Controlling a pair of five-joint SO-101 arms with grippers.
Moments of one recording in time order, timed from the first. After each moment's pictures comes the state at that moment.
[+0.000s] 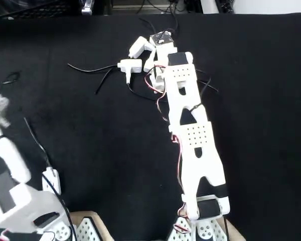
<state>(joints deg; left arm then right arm) -40.9 -1.1 -2.9 83.0 20.9 -9.9 74.1 -75.7 90.0 4.1</state>
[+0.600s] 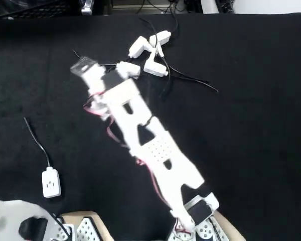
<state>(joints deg) -85.0 11.6 3.7 68.6 -0.8 -37.8 75.1 -85.5 99.8 11.8</state>
